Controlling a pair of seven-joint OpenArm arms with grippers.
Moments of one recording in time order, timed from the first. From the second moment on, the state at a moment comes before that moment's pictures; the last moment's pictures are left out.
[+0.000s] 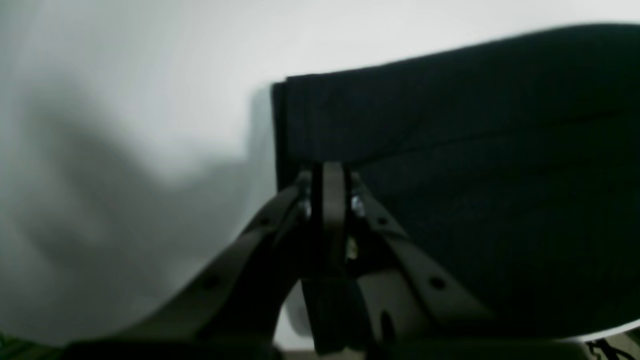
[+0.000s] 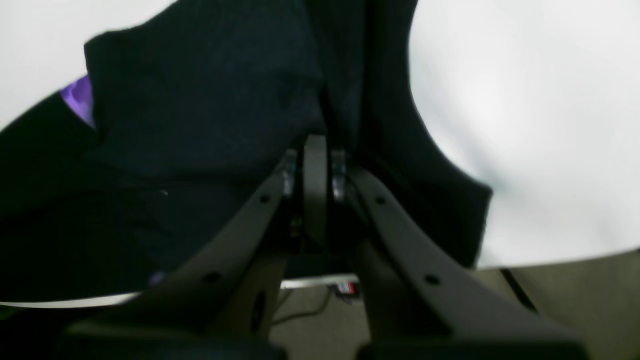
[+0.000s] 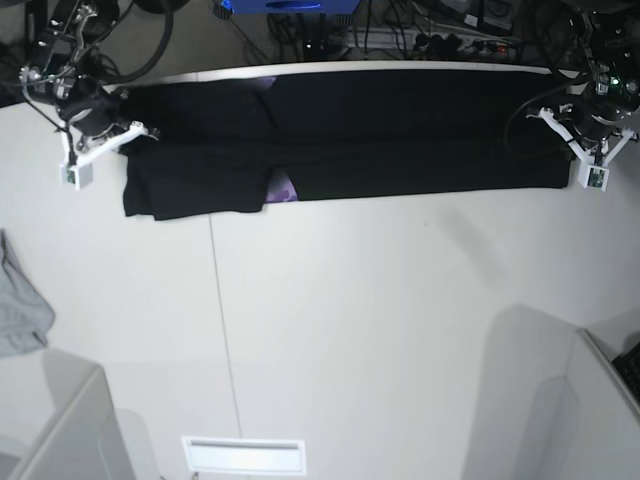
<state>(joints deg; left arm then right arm) 28.7 -22.4 -32.5 107.1 -22.1 -22.7 54.5 -22.3 5.2 28.1 113.5 29.0 7.6 -69.4</state>
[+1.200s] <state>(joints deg) 31.9 -21.6 -32.8 109.9 -22.2 -22.7 54.6 -24.5 2.8 32.7 114.4 23.4 7.6 -62.1</state>
